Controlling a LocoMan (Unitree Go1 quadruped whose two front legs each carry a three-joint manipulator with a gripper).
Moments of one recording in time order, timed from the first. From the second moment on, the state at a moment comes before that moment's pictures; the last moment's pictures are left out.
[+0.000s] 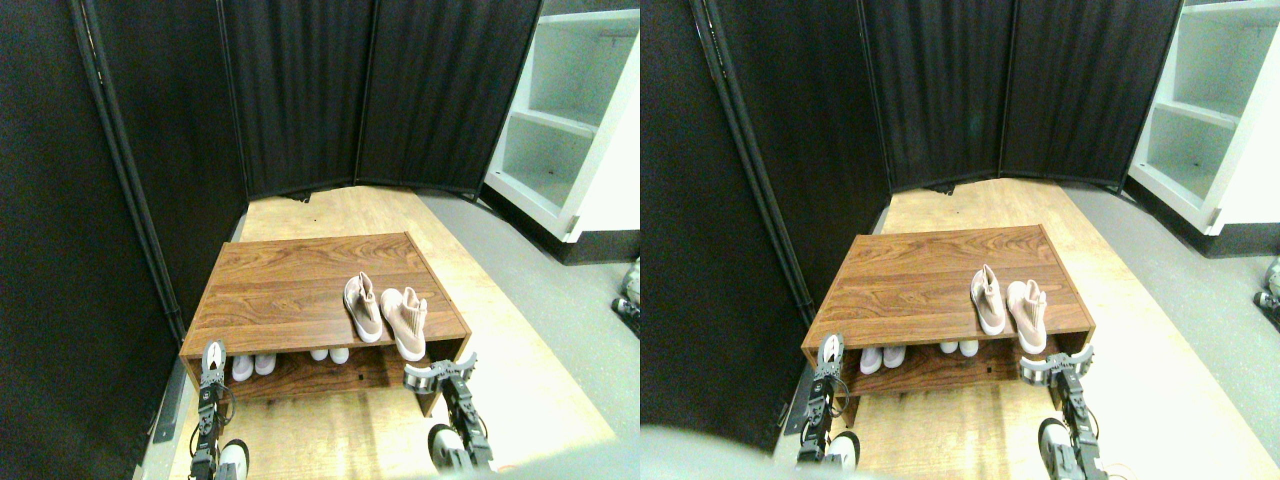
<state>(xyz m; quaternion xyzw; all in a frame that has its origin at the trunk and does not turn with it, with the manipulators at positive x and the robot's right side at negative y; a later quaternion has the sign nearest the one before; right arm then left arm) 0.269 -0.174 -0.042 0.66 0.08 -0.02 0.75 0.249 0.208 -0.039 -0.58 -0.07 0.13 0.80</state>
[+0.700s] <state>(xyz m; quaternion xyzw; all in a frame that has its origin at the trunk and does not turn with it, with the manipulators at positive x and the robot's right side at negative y) 0.325 -0.166 -0.081 0.64 0.11 -0.07 0.76 0.241 0.222 -0.038 -0.57 -0.08 0.14 0.81</state>
